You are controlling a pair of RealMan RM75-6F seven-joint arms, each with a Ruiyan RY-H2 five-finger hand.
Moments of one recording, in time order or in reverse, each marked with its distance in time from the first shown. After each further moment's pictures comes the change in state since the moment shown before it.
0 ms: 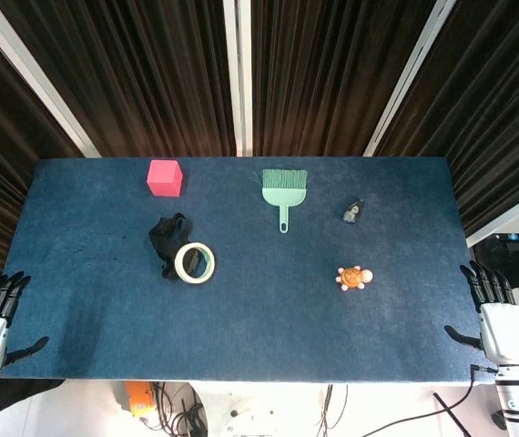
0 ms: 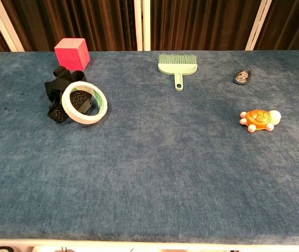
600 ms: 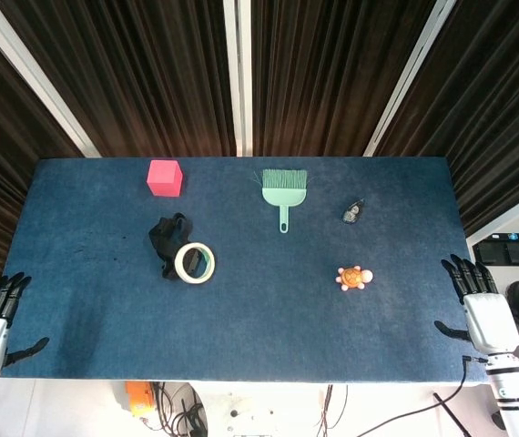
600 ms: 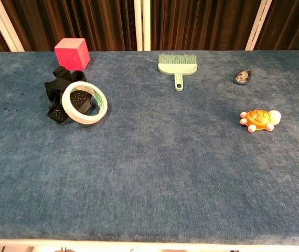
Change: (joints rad) left arm 0.002 -0.001 0.002 -0.005 -0.003 -0.007 0.000; right arm 0.073 0.061 0.008 -0.088 -0.007 -0.107 -0.091
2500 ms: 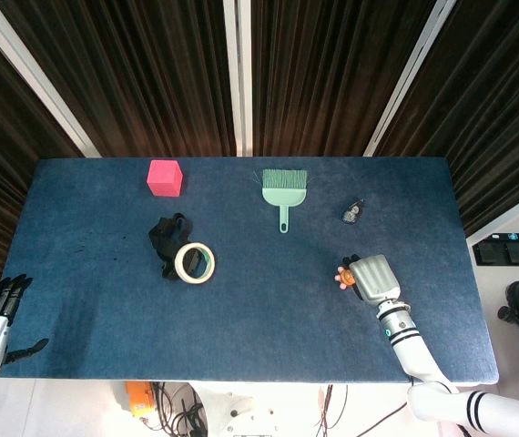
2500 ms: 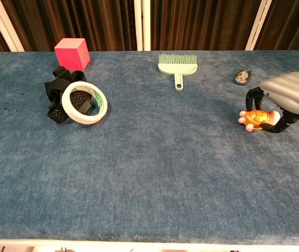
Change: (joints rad) left arm -0.017 -0.015 0.007 0.072 -0.028 -0.062 -0.080; right arm 0.408 -0.350 0.053 0.077 0.385 -0.332 -0.629
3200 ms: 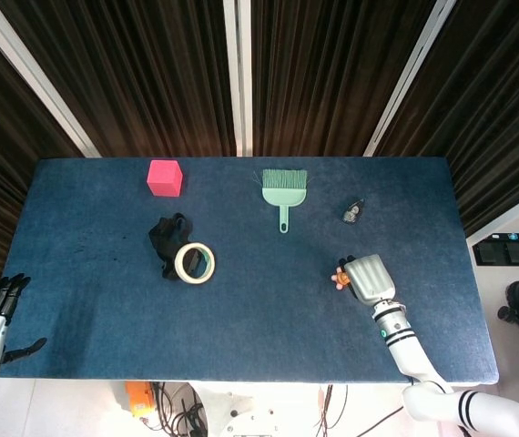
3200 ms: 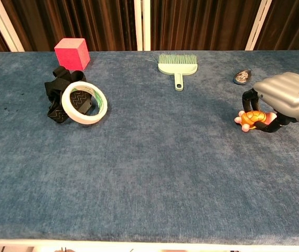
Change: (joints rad) left arm 0.000 0.008 -0.002 -0.002 -0.001 0.002 -0.006; right arm 0.003 -0.044 -0.018 0.071 -0.064 0.036 0.037
